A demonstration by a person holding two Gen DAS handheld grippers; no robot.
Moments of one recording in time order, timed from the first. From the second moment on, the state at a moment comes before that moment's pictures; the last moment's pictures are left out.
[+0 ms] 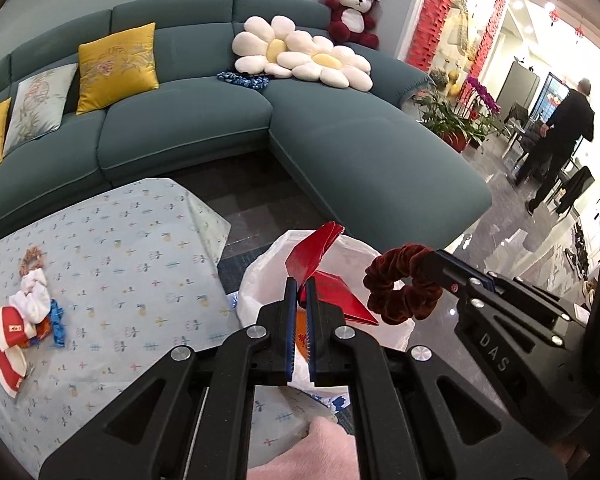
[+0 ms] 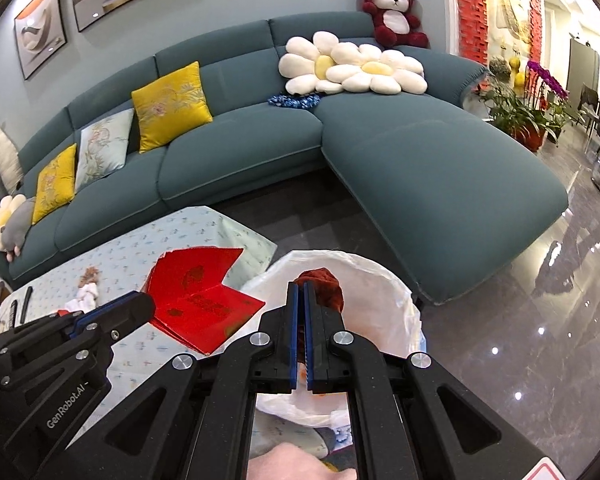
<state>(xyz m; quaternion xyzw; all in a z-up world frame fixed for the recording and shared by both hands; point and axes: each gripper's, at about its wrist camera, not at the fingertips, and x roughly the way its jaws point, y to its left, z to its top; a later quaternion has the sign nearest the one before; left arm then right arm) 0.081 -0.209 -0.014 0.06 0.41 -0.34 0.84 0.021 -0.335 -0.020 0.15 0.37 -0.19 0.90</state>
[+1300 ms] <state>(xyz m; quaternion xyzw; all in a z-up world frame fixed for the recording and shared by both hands) 0.116 -0.110 -0.003 -0.01 0.41 -0.23 0.88 0.041 -0.255 0.000 0.11 0.37 -0.15 0.91</state>
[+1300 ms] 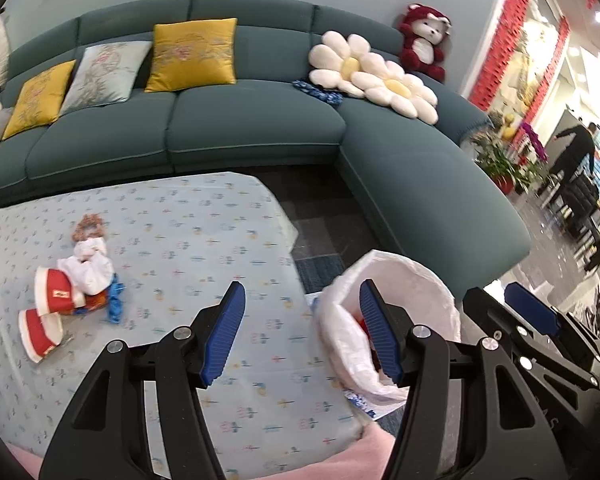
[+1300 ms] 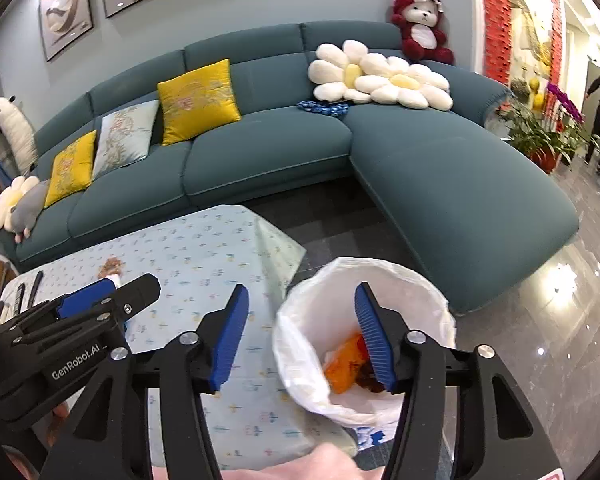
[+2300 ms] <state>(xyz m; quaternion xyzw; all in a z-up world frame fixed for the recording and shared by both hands) 0.141 0.143 -0.056 -0.10 0.45 -0.07 0.89 0.093 -0.058 -0.027 0.05 0.41 -0.04 0.91</state>
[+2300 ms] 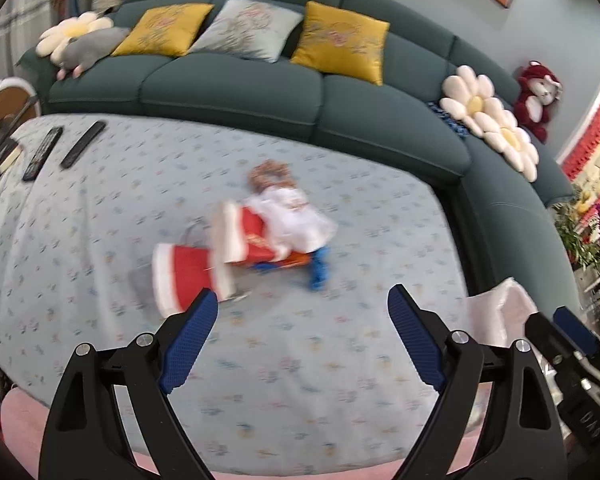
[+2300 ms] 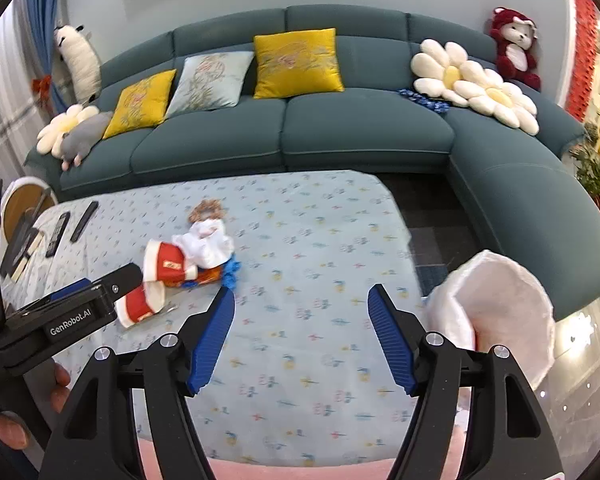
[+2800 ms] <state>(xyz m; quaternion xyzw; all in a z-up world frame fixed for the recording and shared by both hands) 0.156 0.244 -0.124 -0.10 0.50 -0.01 0.86 0.136 0.029 -0.084 0.05 0.46 0.00 0.89</state>
